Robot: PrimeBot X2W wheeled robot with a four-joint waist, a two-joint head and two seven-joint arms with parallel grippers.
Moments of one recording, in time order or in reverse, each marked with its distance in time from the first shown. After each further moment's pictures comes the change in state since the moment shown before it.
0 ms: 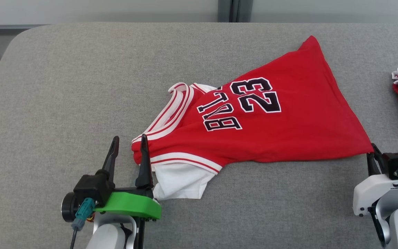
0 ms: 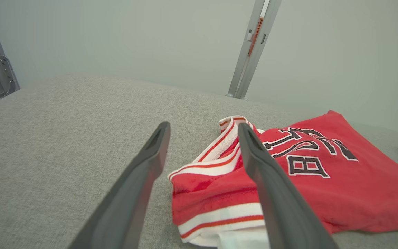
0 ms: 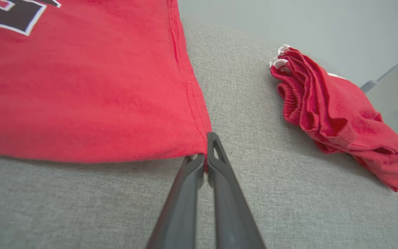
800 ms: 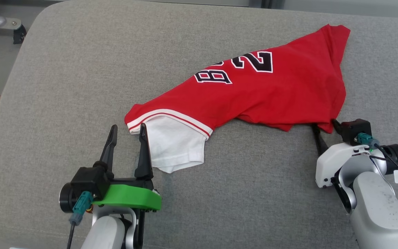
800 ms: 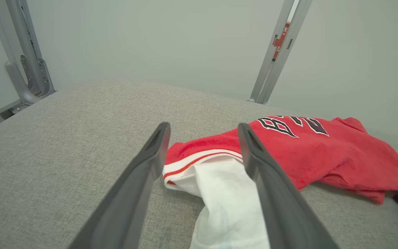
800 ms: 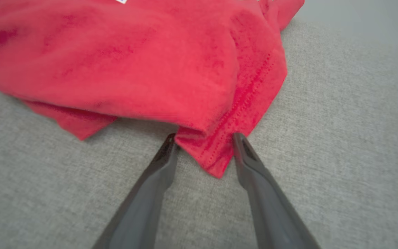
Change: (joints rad) left arm -0.031 -0.002 0.002 -0.029 0.004 0.005 0.000; right arm -0.242 0.001 0.221 0.242 0.152 -0.001 0.025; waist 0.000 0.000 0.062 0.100
